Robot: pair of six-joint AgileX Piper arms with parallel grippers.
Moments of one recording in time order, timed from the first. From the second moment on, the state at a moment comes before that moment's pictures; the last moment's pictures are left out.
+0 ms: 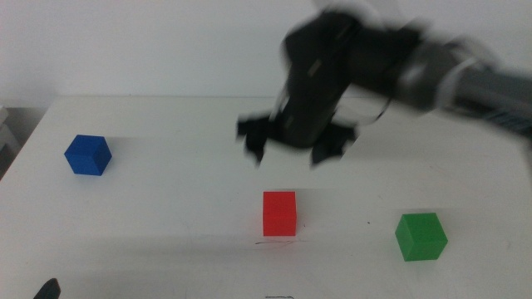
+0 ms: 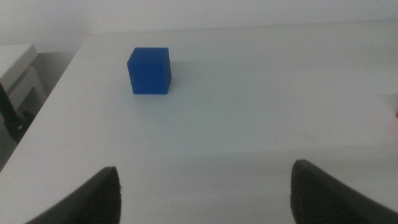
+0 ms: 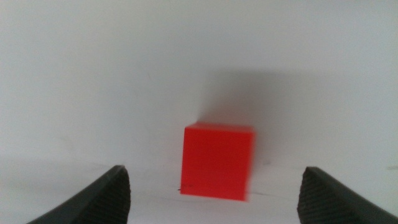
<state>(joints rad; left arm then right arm) -0.01 -0.01 0.03 -0.18 0.30 0.17 0.72 1.95 -1.80 -0.11 1.09 0.74</state>
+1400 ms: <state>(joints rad) -0.01 -0.01 0.03 -0.18 0.30 0.17 0.34 1.73 -1.15 -0.04 0.94 0.24</state>
